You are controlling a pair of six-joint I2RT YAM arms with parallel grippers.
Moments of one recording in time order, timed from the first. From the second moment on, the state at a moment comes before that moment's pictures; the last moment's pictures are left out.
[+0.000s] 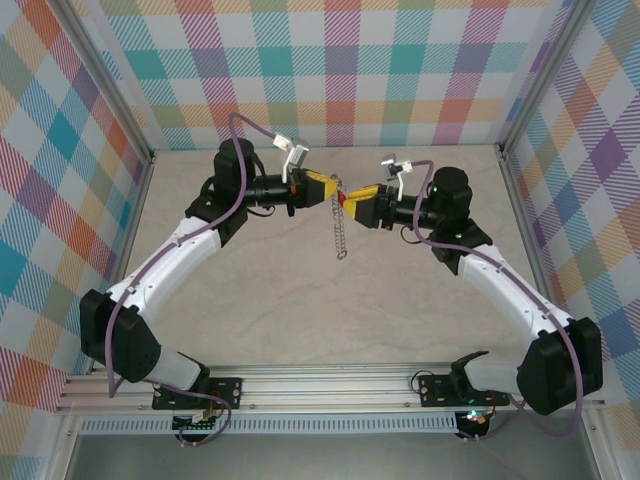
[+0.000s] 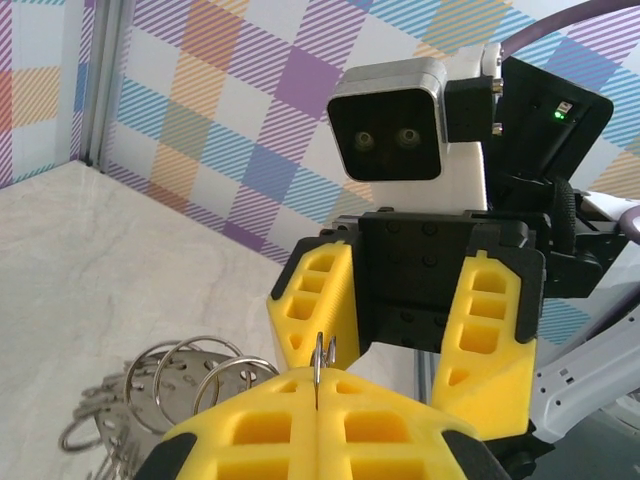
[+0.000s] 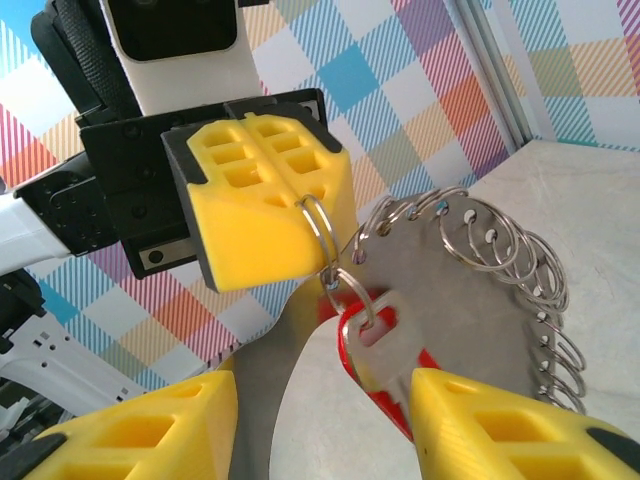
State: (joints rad) left arm -0.46 1.46 1.32 -0.02 0.90 -0.27; right arm 0.39 1.26 0.98 0.23 -0.93 0.51
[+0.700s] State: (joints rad) left arm -0.48 1.44 1.32 0.02 0.90 -0.30; right arm 0.43 1.31 0.99 0.30 -0.92 0.57
